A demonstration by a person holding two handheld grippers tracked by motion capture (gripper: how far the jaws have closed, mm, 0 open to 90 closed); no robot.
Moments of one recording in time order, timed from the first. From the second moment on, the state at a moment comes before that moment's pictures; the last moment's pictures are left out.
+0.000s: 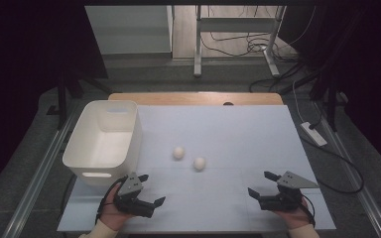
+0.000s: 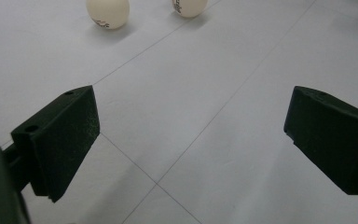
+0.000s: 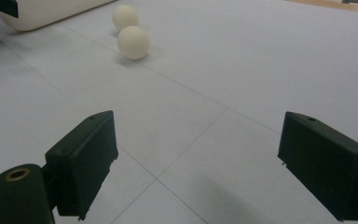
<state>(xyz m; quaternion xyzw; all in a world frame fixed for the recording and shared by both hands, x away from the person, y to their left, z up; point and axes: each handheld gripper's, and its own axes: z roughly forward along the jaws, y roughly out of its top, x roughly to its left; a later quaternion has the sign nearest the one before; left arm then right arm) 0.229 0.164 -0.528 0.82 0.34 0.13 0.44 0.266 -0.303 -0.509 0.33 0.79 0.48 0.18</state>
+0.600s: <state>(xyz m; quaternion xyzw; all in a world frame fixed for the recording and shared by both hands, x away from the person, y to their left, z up) 0.229 0.165 -0.526 0.82 0.34 0.13 0.44 0.267 -0.303 -0.510 0.34 0.79 0.48 0.18</state>
